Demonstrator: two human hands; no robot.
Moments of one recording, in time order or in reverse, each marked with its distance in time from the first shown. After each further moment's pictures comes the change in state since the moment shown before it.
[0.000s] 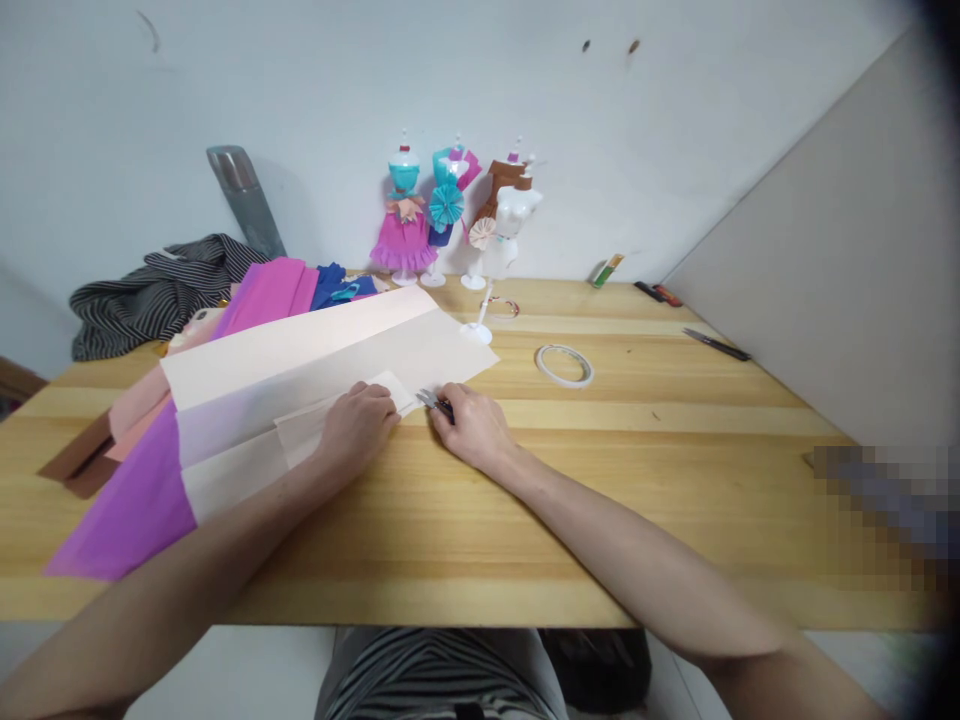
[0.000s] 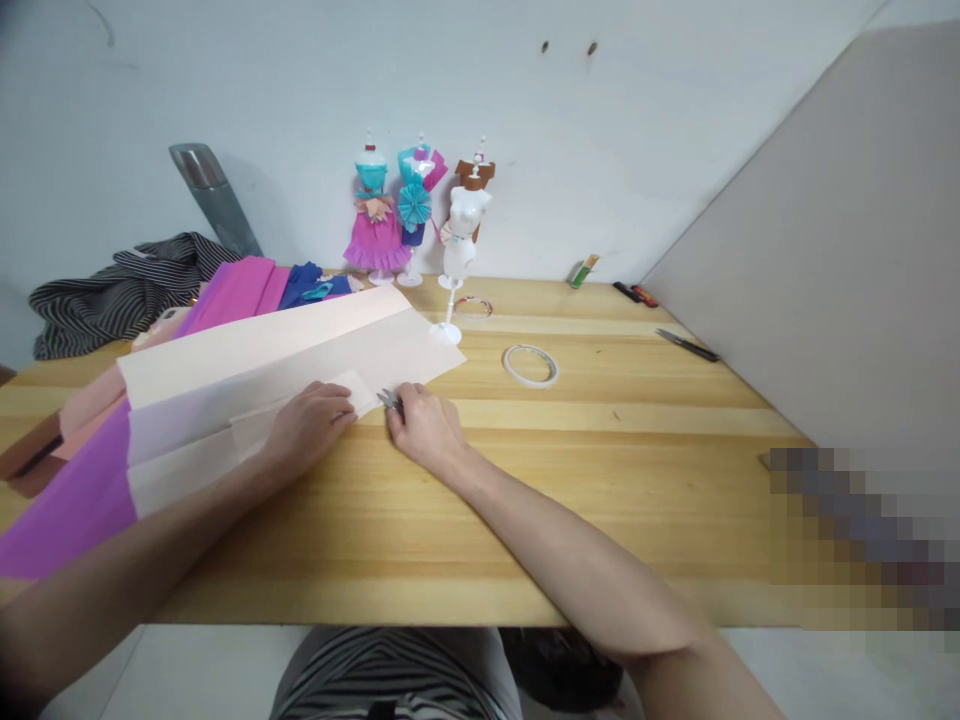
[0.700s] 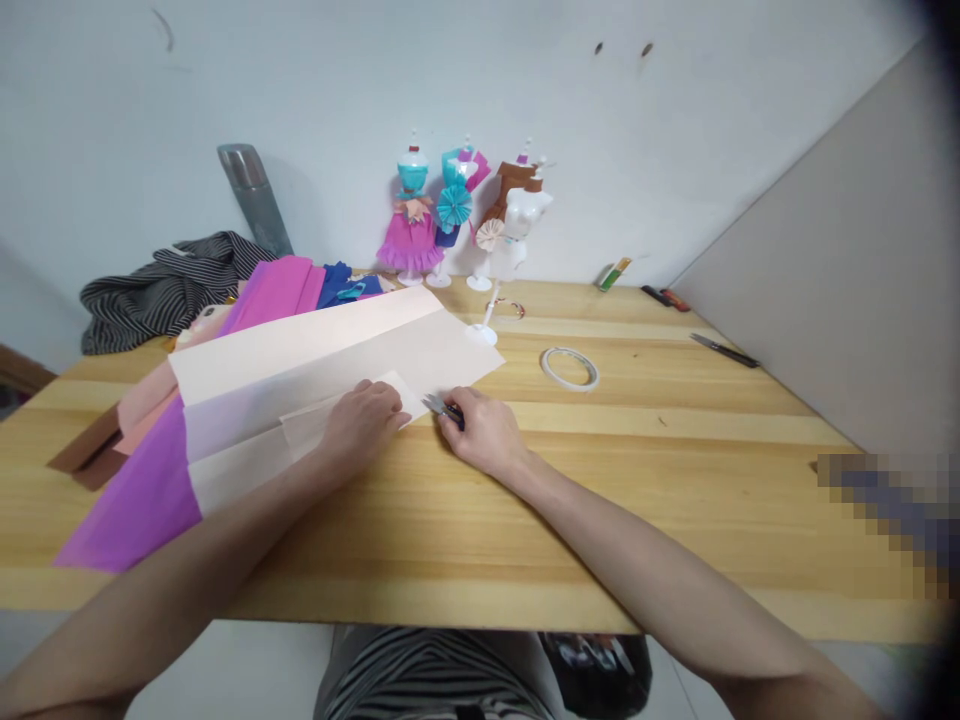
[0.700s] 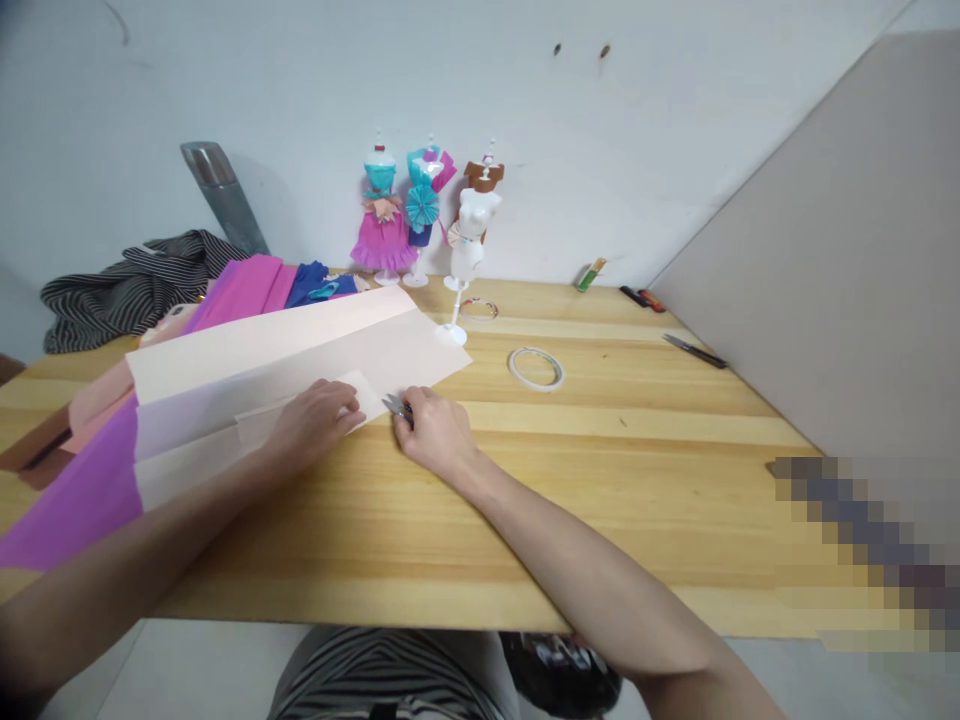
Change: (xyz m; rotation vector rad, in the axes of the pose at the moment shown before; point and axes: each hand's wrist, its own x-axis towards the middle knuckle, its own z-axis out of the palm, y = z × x) left_hand 0.001 0.001 -0.004 -0.050 -0.022 -0.027; right_hand -0.005 0.004 -0.001 0.020 0.039 -0.031
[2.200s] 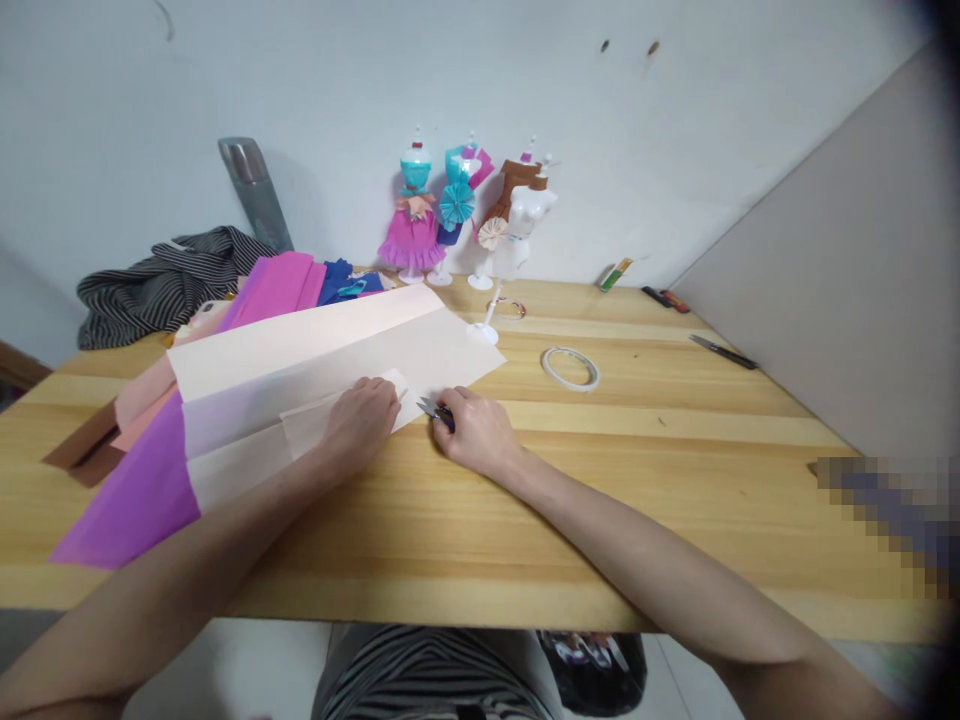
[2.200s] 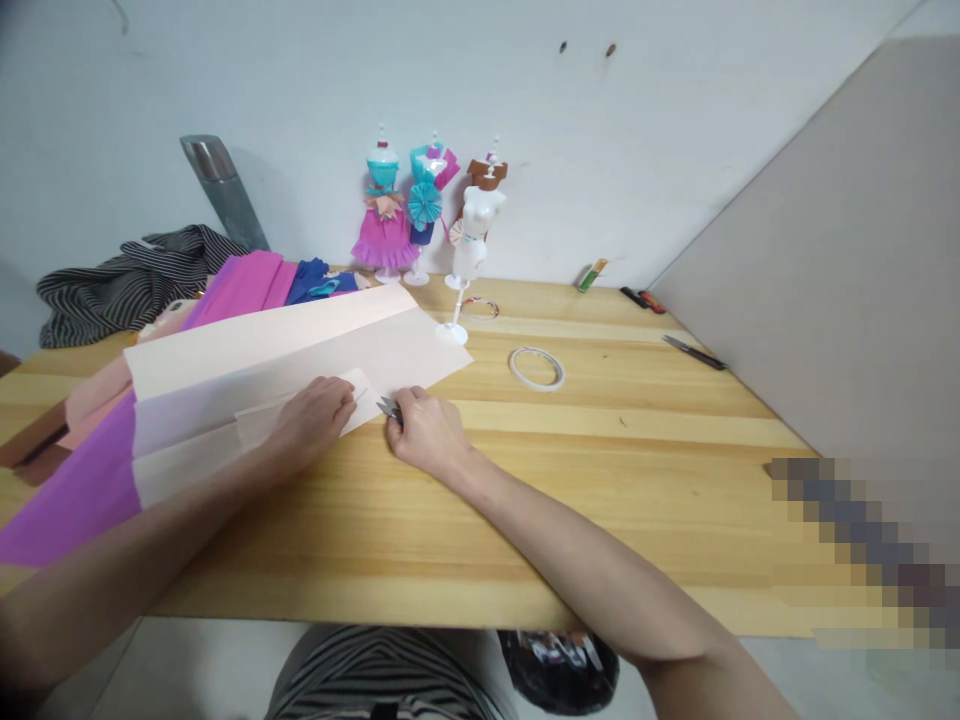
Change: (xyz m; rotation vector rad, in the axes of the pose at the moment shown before) left_hand 0.002 -0.003 0.004 0.054 0.010 -0.034; right_hand 0.003 -0.011 -0.003 -0.085 -0.089 -0.055
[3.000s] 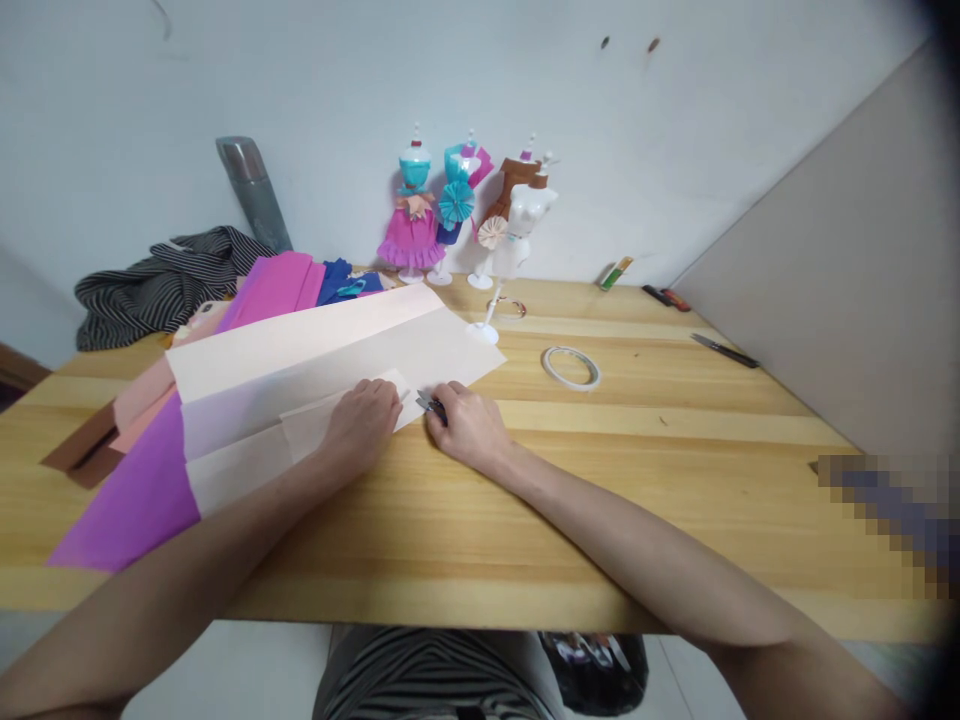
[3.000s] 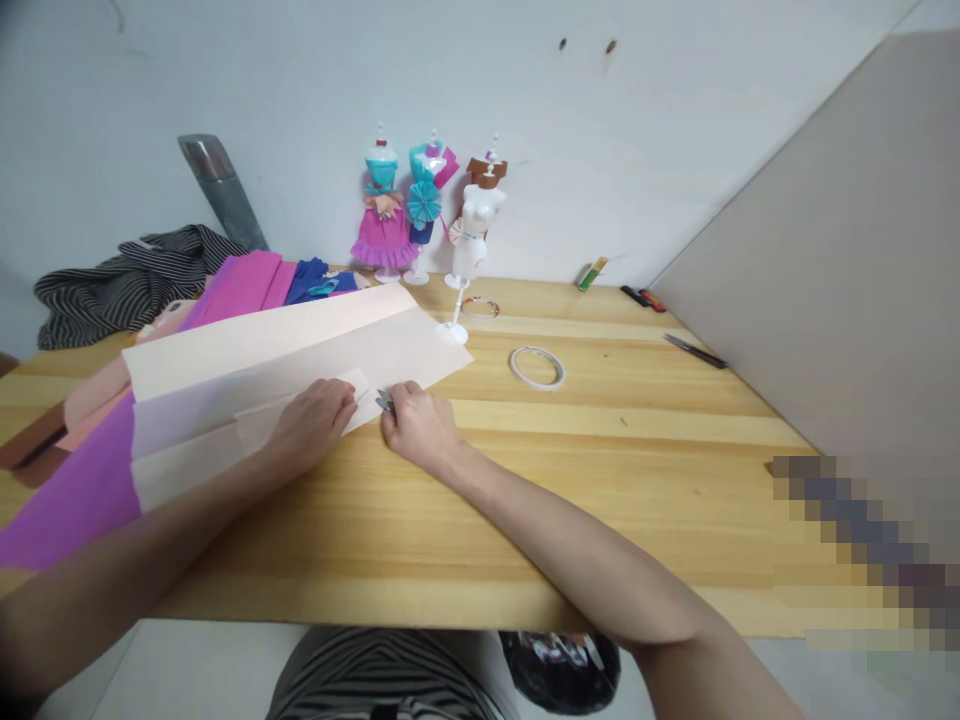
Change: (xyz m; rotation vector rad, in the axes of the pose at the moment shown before) left_hand -0.004 0.005 -0.003 0.021 -0.008 -0.010; right_hand 0.009 -0.004 0.005 0.003 0.005 0.008
